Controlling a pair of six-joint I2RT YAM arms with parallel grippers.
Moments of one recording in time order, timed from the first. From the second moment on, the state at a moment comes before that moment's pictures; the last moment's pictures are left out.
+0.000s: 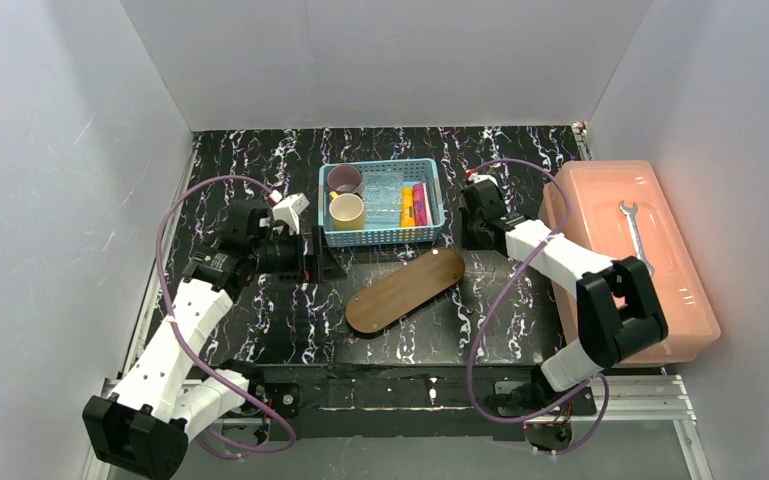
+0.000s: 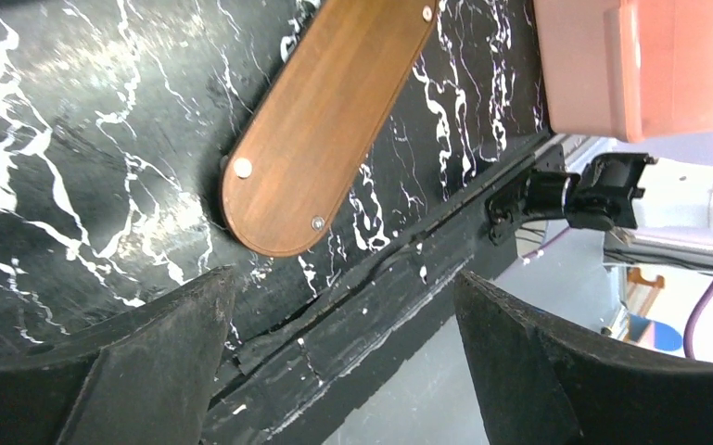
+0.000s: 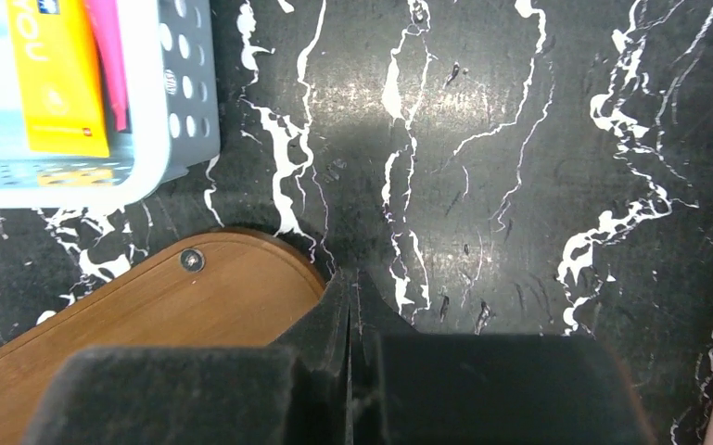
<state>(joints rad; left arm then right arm) -0.31 0.98 0.95 -0.77 0.56 -0.36 0.49 1.51 0.99 -0.39 0.22 0.34</state>
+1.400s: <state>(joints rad) -0.37 1.17 0.53 -0.60 0.66 -0.76 0.53 1.62 0.90 -0.25 -0.01 0.29</state>
